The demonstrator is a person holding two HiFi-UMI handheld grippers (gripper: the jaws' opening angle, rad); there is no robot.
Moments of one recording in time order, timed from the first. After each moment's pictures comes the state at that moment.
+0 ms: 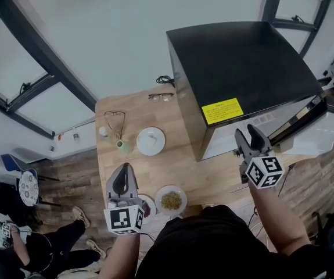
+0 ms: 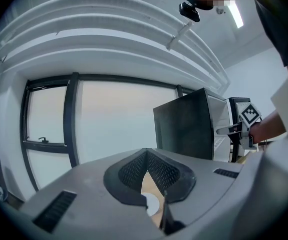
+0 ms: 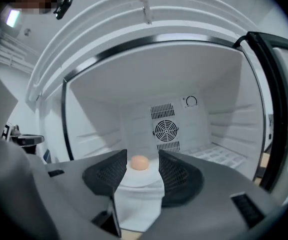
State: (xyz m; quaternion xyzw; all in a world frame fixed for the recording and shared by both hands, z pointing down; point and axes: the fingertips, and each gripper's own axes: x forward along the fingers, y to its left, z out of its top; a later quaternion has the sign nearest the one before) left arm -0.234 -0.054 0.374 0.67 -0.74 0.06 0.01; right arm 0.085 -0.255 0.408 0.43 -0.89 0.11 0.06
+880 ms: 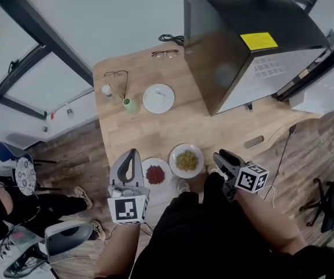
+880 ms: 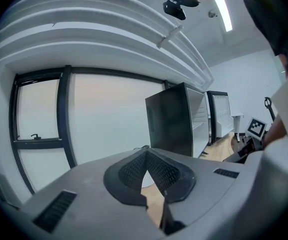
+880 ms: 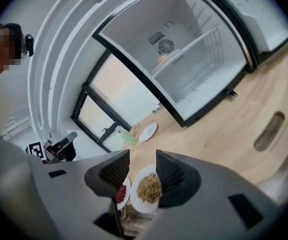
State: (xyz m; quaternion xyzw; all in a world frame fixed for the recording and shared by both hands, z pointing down) left arm -0.264 0.044 0.433 0.72 -0.68 0.11 0.02; right arm -0.003 -0.006 0.583 0.30 -0.85 0.43 0.08
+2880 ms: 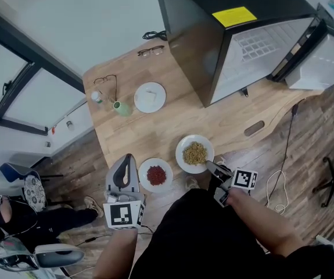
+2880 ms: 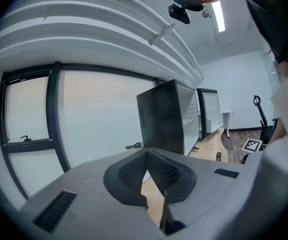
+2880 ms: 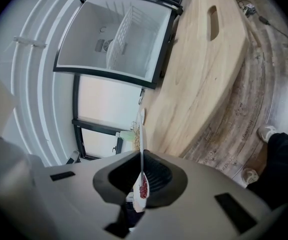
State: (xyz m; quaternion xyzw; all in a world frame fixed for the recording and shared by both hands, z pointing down) left arm -0.252 0.048 0.442 0.76 -0.64 0.13 0.02; right arm -0.018 0.055 0.659 0.27 -0.72 0.64 -0.06
